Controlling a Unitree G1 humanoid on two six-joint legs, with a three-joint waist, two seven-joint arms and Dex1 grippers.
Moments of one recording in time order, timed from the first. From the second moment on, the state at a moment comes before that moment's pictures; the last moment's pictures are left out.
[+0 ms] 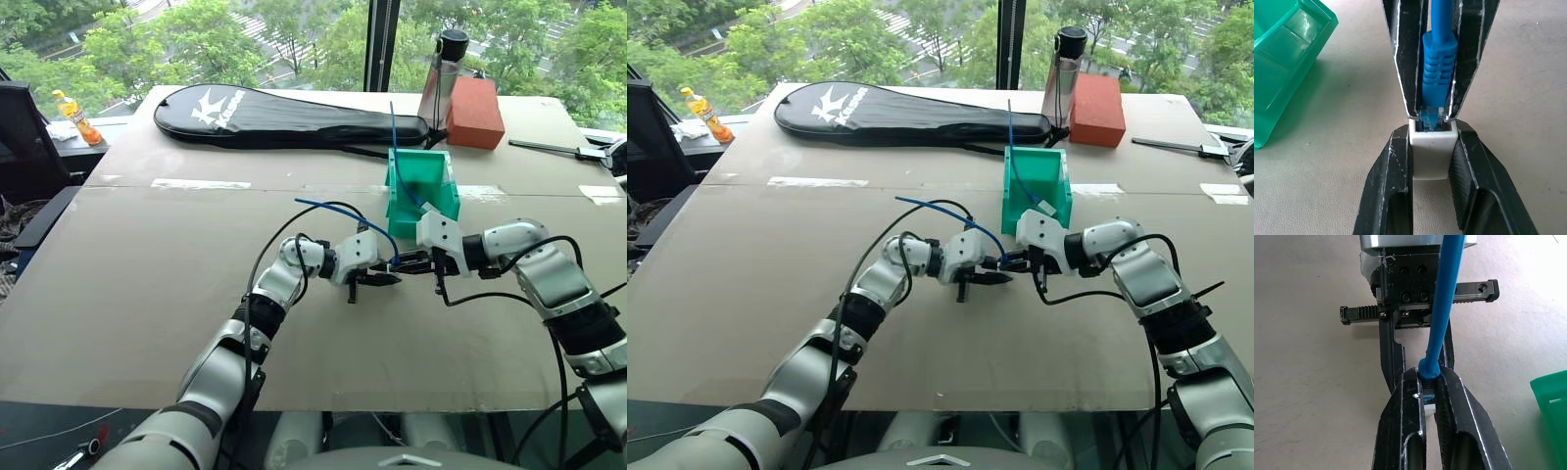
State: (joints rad) left arm -0.69 0.22 -0.34 0.65 -0.02 -0.18 -1.20; right arm -0.55 -0.64 0.33 0.00 0.17 0.36 1.19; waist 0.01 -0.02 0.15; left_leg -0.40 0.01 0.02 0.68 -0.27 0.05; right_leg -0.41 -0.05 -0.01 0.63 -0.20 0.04
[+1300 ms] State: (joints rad) left arm -1.42 0.02 -0.08 1.08 -0.21 0.71 -0.76; right arm 0.37 -0.42 -0.27 -0.90 0.35 0.45 0.47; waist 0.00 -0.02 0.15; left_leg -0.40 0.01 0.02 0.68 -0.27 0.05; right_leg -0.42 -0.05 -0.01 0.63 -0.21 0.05
